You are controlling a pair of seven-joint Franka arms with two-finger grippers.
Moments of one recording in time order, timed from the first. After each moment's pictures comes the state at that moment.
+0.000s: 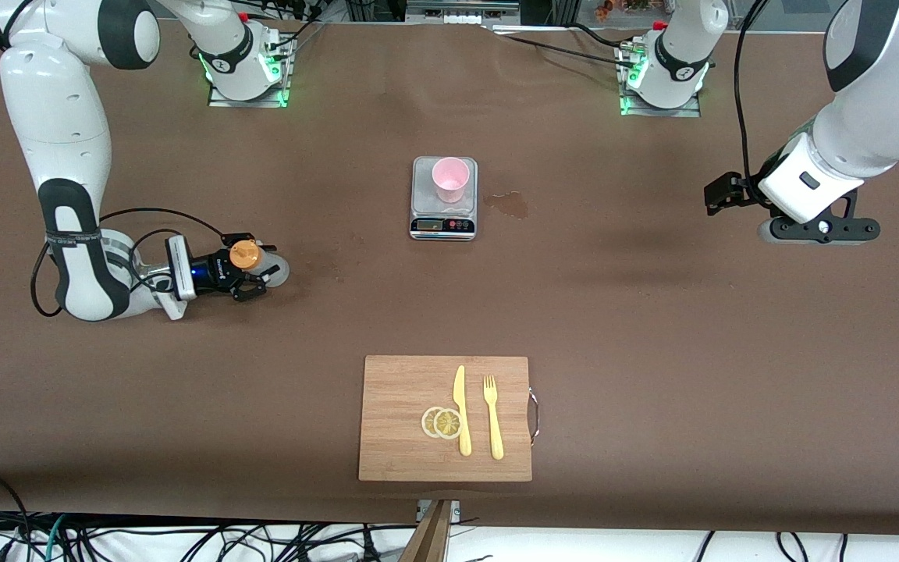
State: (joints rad) left arm 0.00 0.05 -0.16 -1.71 -0.01 1.62 -0.16; right arm 0.03 0.89 -0.24 -1.70 1.25 1.27 -2.53
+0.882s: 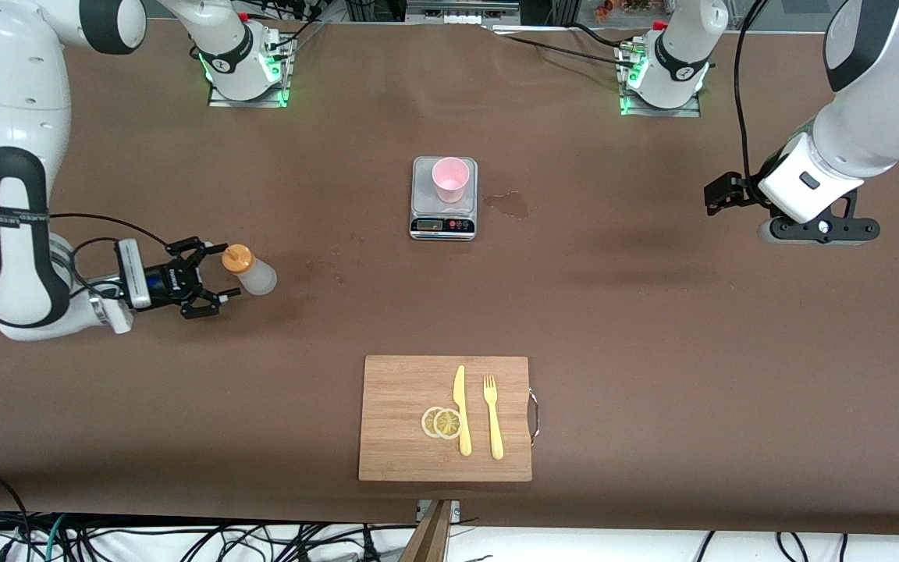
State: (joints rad) left arm 0.00 0.05 -0.16 -1.71 -0.01 1.62 -0.16; right arm 0.01 0.78 -0.29 -1.53 1.04 1.26 -2.47
